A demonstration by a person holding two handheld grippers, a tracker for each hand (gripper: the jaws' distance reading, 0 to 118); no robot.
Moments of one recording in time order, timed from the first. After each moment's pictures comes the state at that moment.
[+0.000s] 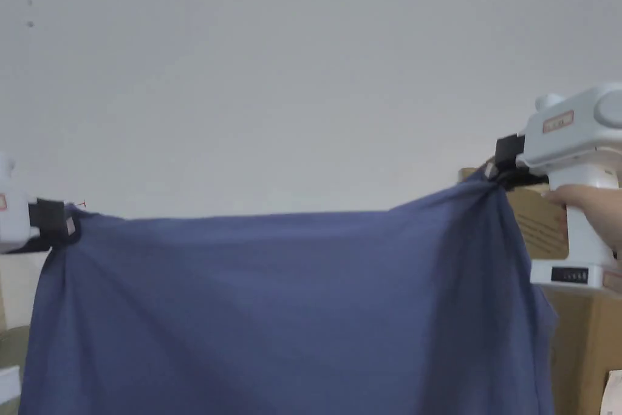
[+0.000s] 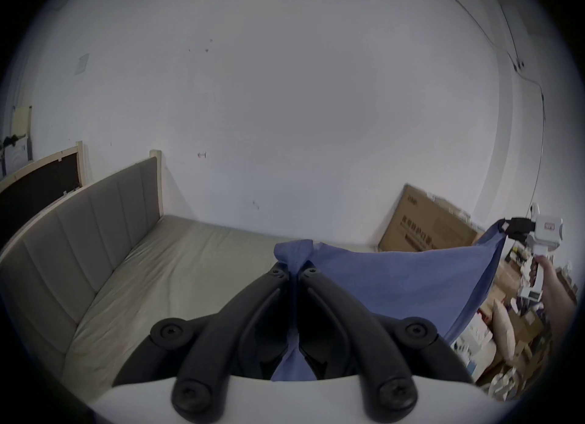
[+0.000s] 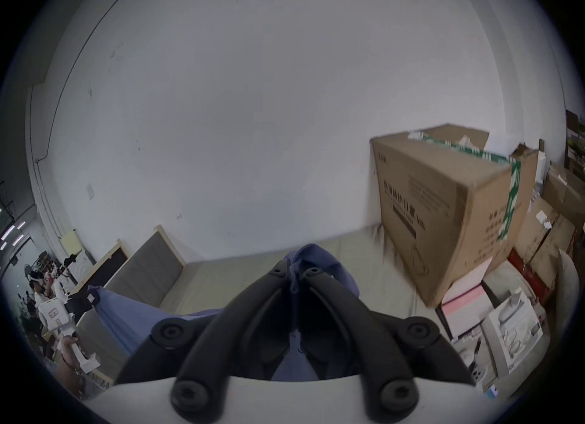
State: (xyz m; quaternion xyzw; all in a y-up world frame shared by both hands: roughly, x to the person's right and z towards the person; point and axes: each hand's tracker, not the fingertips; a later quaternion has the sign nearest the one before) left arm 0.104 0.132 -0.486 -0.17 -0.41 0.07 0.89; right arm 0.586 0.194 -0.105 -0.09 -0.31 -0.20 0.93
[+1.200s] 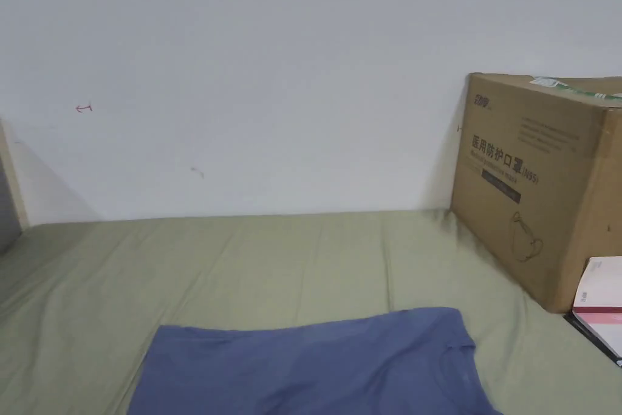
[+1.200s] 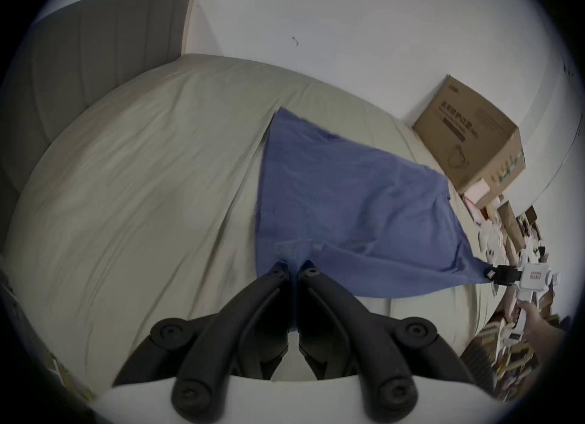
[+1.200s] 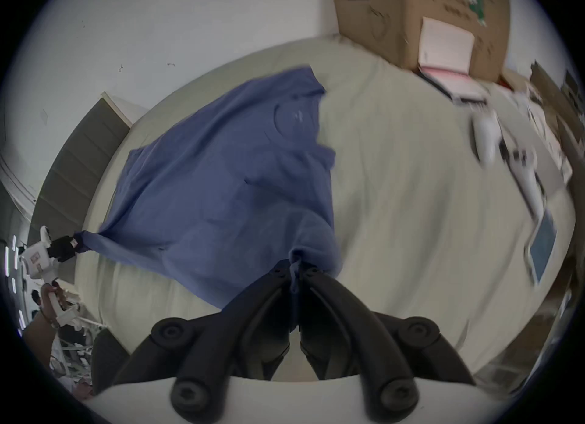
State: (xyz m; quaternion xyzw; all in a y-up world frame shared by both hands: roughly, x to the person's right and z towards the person) left arm -0.007 -0.246 -0.363 -0.43 -0.37 0.00 0.83; right arm 0.451 -0.269 0.071 -0.39 -0.29 -0.31 0.82
